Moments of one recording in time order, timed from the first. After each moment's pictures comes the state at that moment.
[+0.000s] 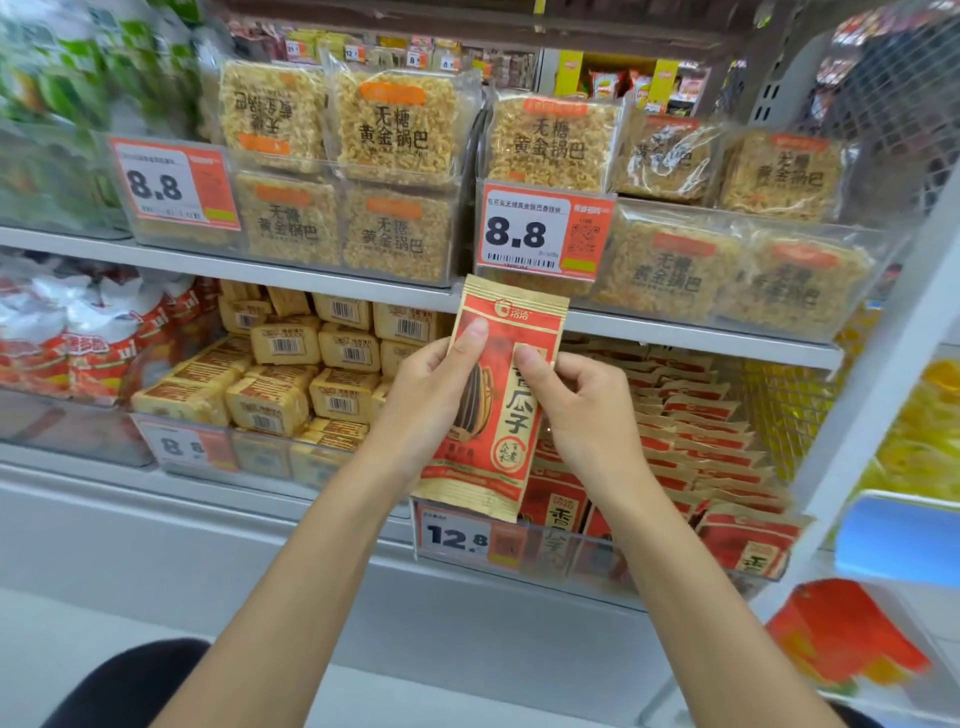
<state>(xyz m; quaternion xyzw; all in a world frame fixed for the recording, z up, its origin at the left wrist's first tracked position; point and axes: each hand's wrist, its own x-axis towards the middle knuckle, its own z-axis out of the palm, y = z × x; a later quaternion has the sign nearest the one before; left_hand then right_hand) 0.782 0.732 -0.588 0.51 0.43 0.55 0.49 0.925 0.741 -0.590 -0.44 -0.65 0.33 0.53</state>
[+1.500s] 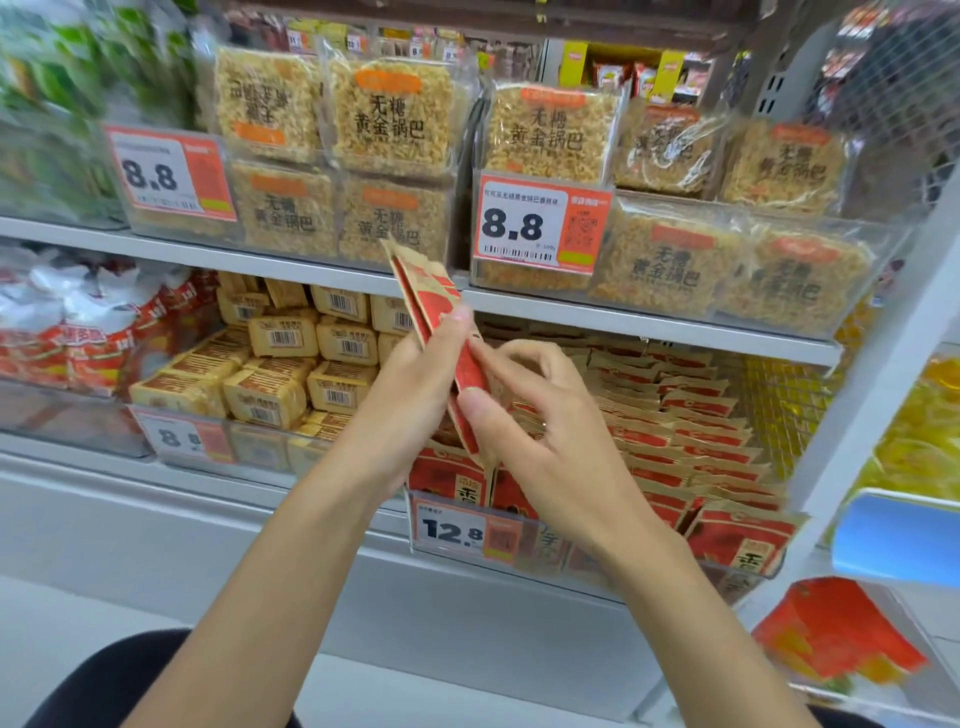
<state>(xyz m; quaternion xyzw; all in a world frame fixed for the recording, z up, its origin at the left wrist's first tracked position) 0.779 0.719 -0.575 0.54 0.42 0.57 0.46 0.920 0.709 -0.588 -0.42 -0.79 0.20 0.41</state>
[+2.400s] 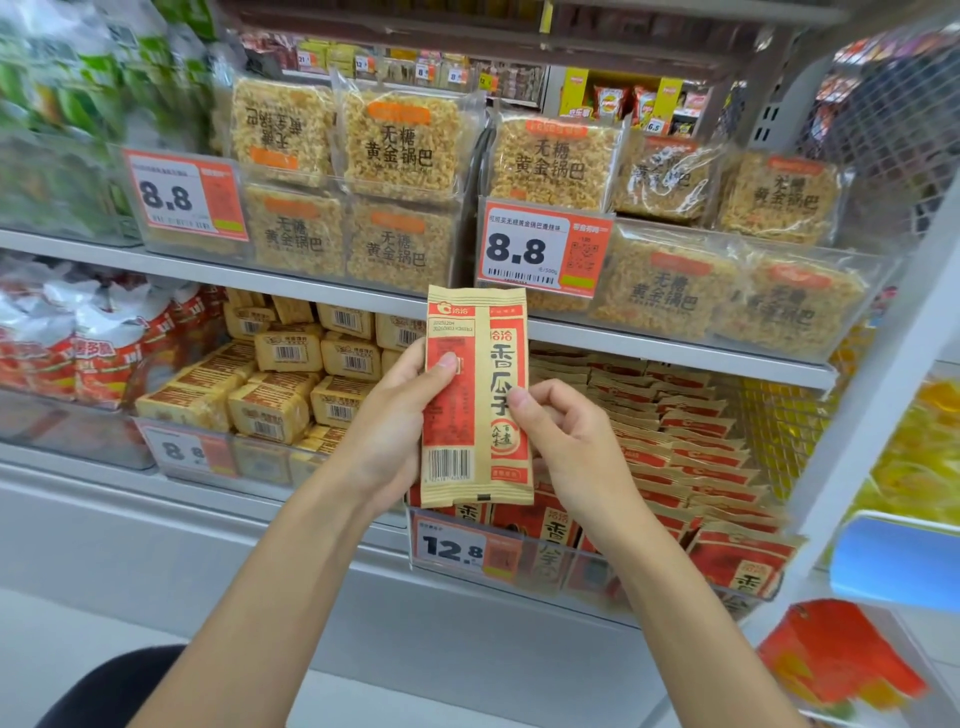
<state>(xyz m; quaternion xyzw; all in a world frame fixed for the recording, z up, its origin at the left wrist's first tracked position) 0.767 0.727 -0.586 0.45 0.33 0.59 0.58 0.929 0.725 -0.591 -0.41 -0.62 0.47 0.47</state>
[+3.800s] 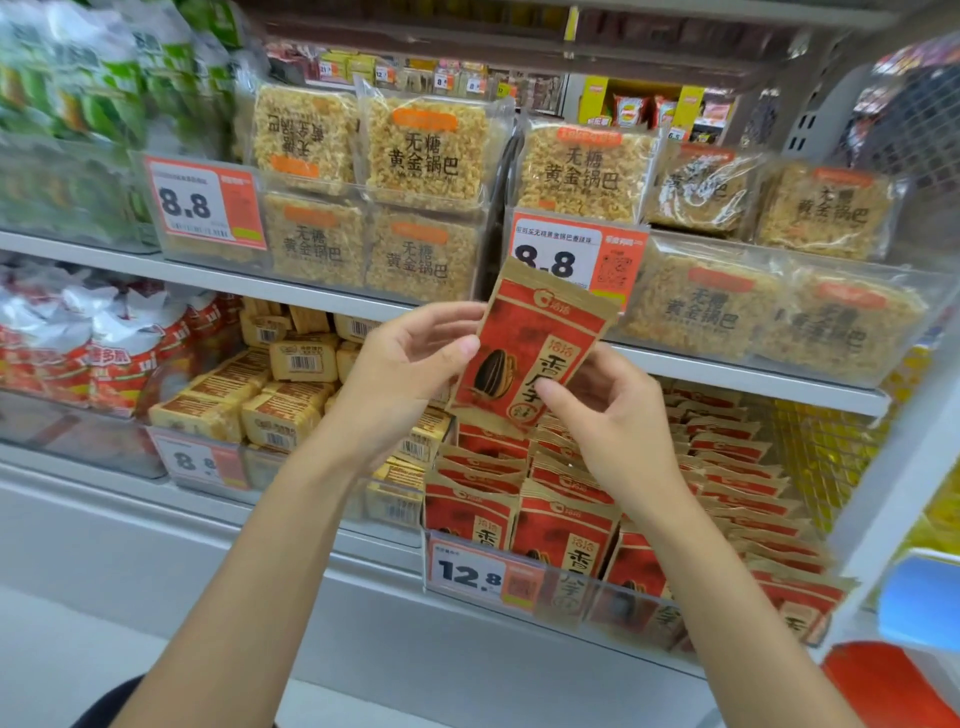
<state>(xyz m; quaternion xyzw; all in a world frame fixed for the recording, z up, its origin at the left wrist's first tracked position) 0.738 0.762 -0.574 0.59 0.36 0.60 0.40 0.932 0.767 -0.583 -0.37 -0.71 0.27 0.54</state>
